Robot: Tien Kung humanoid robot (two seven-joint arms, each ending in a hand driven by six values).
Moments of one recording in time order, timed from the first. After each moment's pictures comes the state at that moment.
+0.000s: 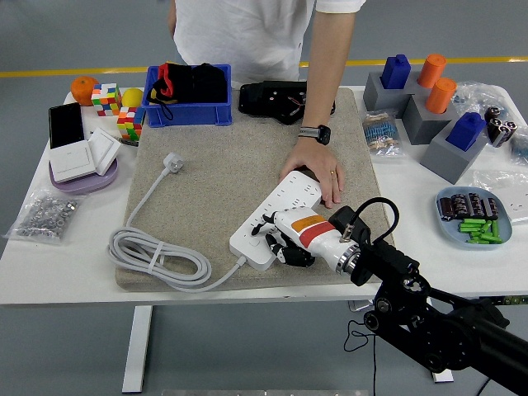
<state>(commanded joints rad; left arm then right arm) -0.16 0.07 -1.37 -0.18 1.70 -0.14 0.35 0.52 -0.09 0.52 1.09 -1.90 -0.28 0.08</state>
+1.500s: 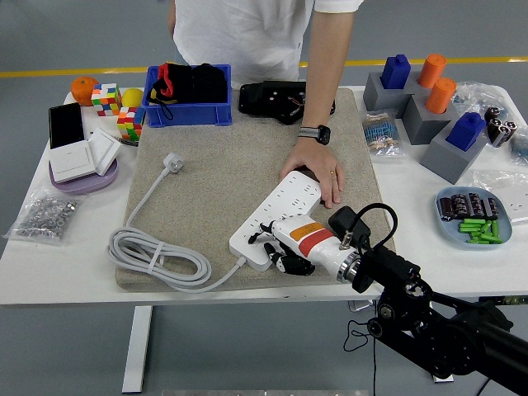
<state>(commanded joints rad) -0.16 0.07 -1.36 -0.18 1.69 -0.15 0.34 0.52 -0.11 0.47 1.10 -1.90 -0.27 0.10</state>
